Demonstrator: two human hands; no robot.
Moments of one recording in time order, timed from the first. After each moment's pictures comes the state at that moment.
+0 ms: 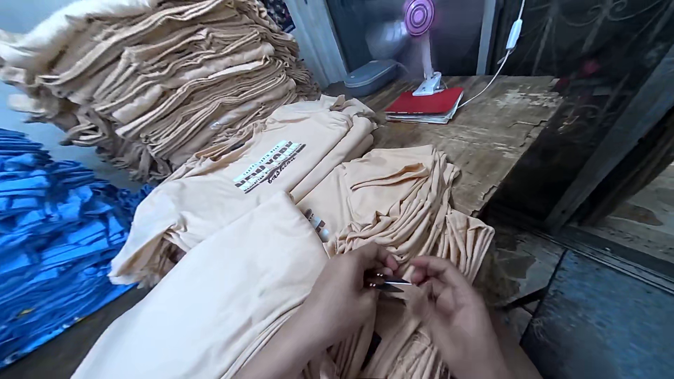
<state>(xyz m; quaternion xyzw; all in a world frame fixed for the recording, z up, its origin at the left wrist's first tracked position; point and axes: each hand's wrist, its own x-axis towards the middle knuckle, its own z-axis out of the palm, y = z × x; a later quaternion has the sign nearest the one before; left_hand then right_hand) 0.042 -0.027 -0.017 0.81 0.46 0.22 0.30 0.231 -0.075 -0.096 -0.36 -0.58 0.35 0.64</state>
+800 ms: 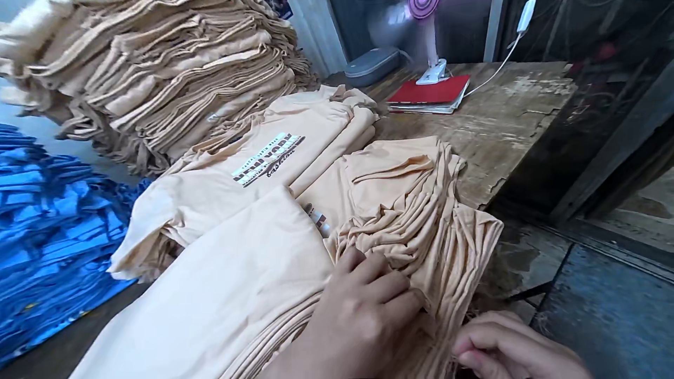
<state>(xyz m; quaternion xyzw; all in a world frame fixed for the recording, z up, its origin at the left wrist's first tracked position) 0.052 -0.054 -0.023 0.92 0.27 0.27 -0.12 0.283 -0.137 -0.063 -0.44 -0.69 0.30 0.49</state>
